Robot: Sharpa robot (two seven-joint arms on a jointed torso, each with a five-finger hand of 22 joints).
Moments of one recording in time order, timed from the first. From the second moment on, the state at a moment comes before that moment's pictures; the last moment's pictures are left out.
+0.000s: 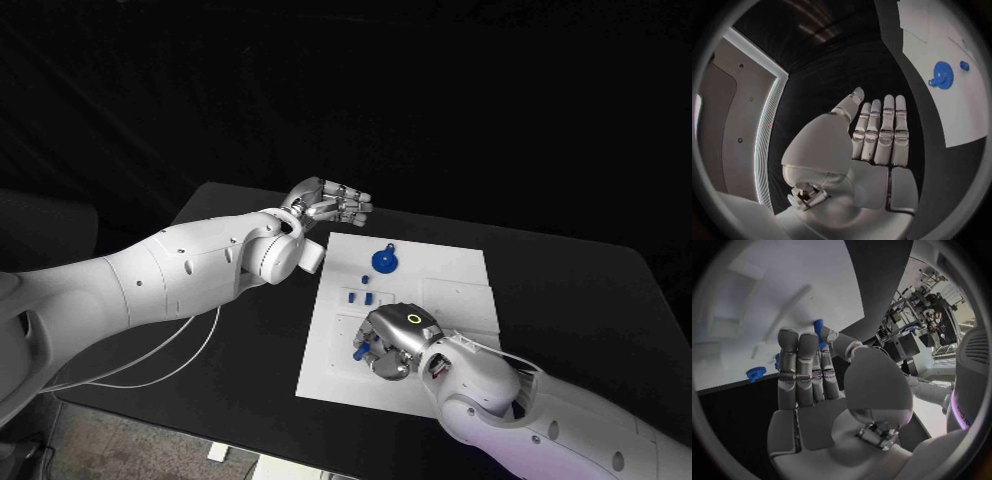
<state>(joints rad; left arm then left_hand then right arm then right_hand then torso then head) 1.26 -0.62 -0.06 1.18 -0.25 -0.26 0.30 1.34 0.01 0.18 -0.19 0.14 1.08 0.14 0.07 0.06 1.14 0.13 0.06 0.06 1.19 0.11 0.06 0.07 0.06 1.02 0.09 0.07 0.42 0.75 -0.57 0.20 1.59 -1.97 -0.23 -0.27 1.29 -0.14 0.69 -0.18 0.05 1.28 0.08 0.06 0.08 1.33 0.05 0.05 0.06 1.44 -0.06 0.79 0.70 0.11 1.47 -0.08 0.40 1.27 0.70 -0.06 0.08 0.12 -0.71</state>
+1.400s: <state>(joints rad) 1.26 -0.62 -0.06 1.18 -0.25 -0.25 0.30 1.34 0.01 0.18 -0.19 0.14 1.08 0.13 0.07 0.06 1.13 0.13 0.06 0.06 1.19 0.11 0.06 0.07 0.06 1.02 0.09 0.07 0.37 0.75 -0.56 0.16 1.58 -1.92 -0.27 -0.26 1.30 -0.23 0.51 -0.09 0.07 1.11 0.09 0.07 0.07 1.07 0.10 0.06 0.06 1.41 -0.01 0.79 0.67 0.17 1.47 -0.04 0.26 1.19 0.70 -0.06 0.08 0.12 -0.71</state>
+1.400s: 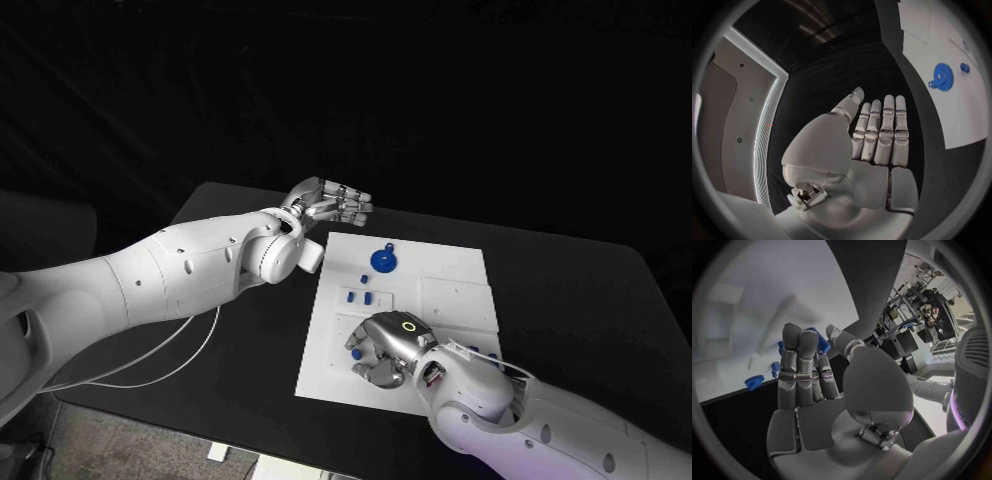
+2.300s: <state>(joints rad) 1.26 -0.64 -0.06 1.18 -0.25 -0.25 0.29 1.34 0.01 0.18 -0.19 0.14 1.08 0.13 0.07 0.06 1.13 0.13 0.06 0.06 1.19 0.11 0.06 0.07 0.06 1.02 0.09 0.07 0.37 0.76 -0.72 0.30 1.70 -1.72 -0.34 -0.25 1.27 -0.19 0.32 0.04 0.17 1.12 0.10 0.07 0.07 1.28 0.04 0.13 0.07 1.42 -0.04 0.80 0.65 0.17 1.47 -0.04 0.29 1.18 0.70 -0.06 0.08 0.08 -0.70</state>
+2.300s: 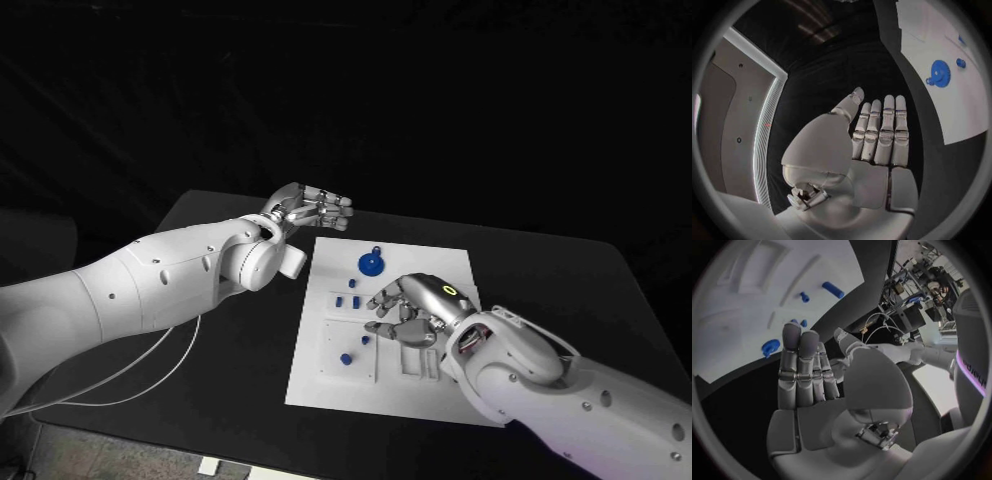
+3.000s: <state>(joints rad) 1.24 -0.71 -0.06 1.24 -0.25 -0.24 0.31 1.30 -0.02 0.06 -0.14 0.06 1.07 0.13 0.07 0.06 1.13 0.13 0.06 0.06 1.18 0.11 0.06 0.07 0.06 1.02 0.10 0.07 0.32 0.87 -0.96 0.36 1.65 -1.26 0.04 -0.50 1.16 -0.12 0.34 0.05 0.08 1.18 0.06 0.07 0.12 1.31 -0.04 0.65 0.87 1.44 -0.10 0.93 0.87 0.07 1.47 -0.12 0.54 1.27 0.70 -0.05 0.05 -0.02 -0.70</state>
